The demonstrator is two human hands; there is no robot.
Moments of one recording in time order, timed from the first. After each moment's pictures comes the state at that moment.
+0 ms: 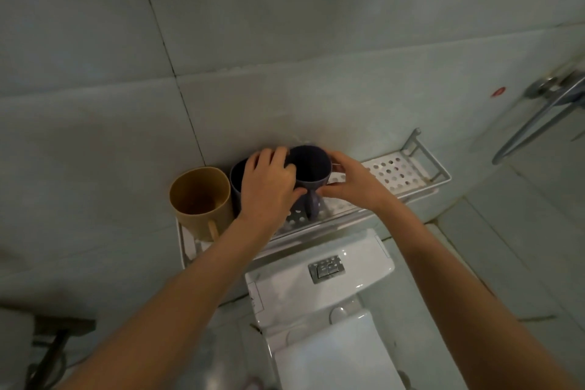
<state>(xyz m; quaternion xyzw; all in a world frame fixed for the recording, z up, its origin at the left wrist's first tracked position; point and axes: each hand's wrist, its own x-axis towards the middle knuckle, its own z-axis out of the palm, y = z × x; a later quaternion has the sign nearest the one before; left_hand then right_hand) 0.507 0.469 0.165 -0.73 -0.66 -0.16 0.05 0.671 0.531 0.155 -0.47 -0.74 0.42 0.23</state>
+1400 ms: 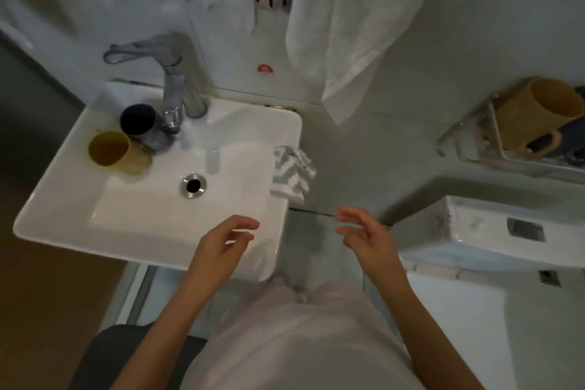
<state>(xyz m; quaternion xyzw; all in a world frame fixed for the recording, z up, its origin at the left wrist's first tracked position) 0.192 -0.033 0.092 -0.29 -0.79 -0.44 -0.33 0.373 0.127 0.087 -0.43 -0.65 0.60 0.18</state>
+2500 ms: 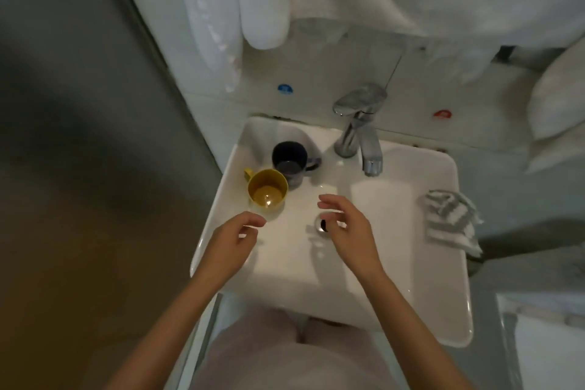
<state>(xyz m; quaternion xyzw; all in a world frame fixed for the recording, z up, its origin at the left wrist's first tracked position) -0.111 -0.165 0.076 -0.31 -0.81 -0.38 -0.32 0.037 -0.021 0.082 -0.41 -0.70 0.56 0.18</state>
